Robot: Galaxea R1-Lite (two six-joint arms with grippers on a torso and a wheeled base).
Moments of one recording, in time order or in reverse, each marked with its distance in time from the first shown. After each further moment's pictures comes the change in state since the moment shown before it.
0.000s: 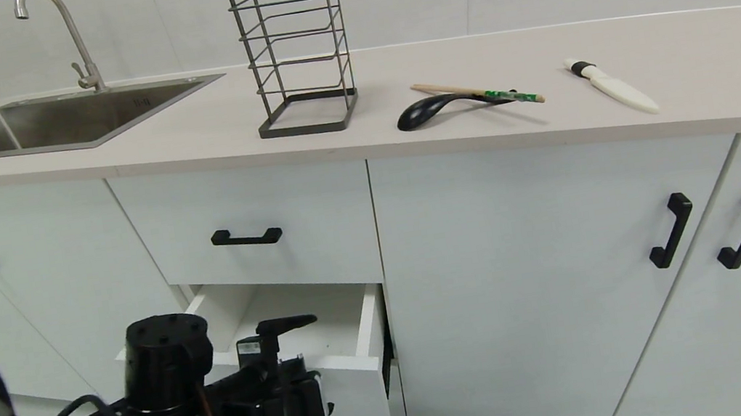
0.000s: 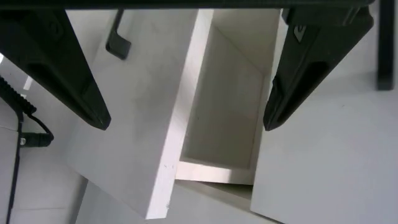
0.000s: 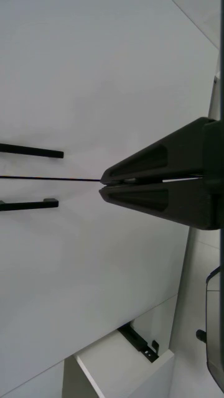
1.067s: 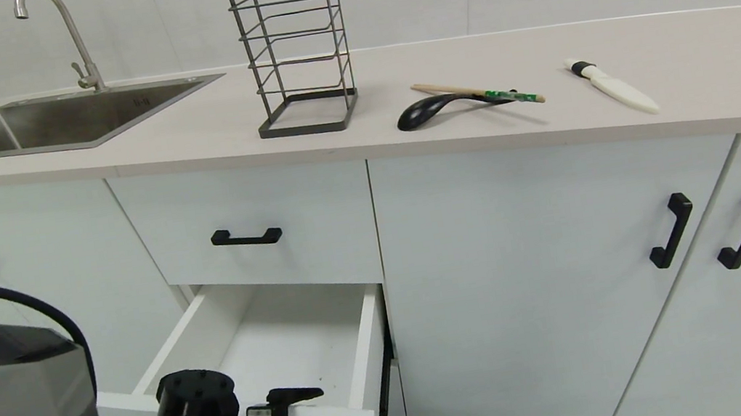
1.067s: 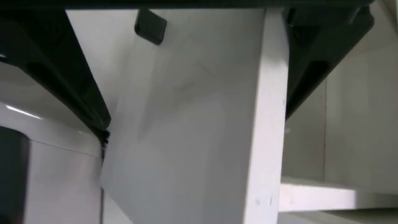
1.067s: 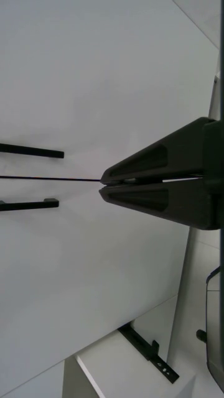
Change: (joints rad) left arm -0.012 0.173 0.181 -0.123 -0.021 -0.004; right arm 0.000 0.000 -0.001 0.000 0.000 0.000
